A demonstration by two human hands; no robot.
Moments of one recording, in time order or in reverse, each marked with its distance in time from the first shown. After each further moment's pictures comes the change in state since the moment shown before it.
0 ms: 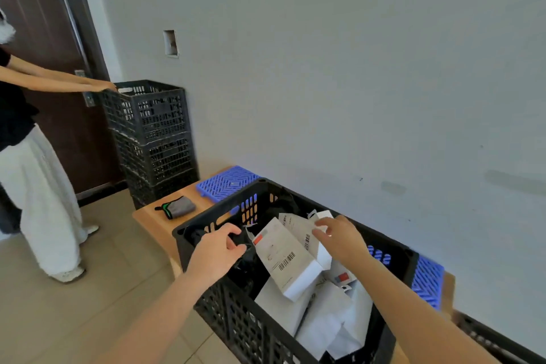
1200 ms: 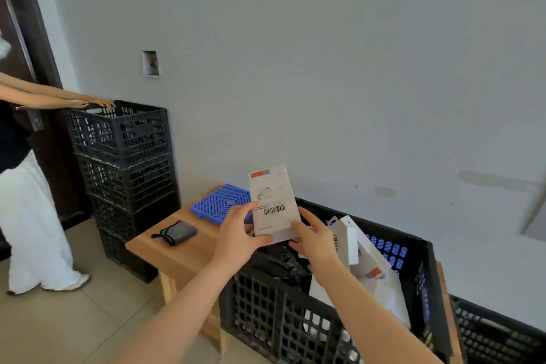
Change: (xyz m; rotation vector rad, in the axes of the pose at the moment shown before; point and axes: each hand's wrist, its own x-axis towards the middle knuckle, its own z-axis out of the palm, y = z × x) left_hand 0.025 -0.052 -0.087 -0.434 0.038 0.327; right_hand -0.053 -0.202 0.059 1.126 0.256 0.236
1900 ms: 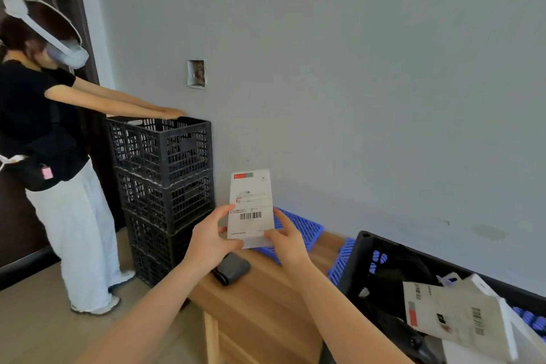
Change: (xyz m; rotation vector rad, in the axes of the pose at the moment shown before) left_hand 0.145 -0.180 -0.219 -0.011 0.036 -0.053; right_hand 0.140 0.028 0.300 -0.195 -0.195 -0.012
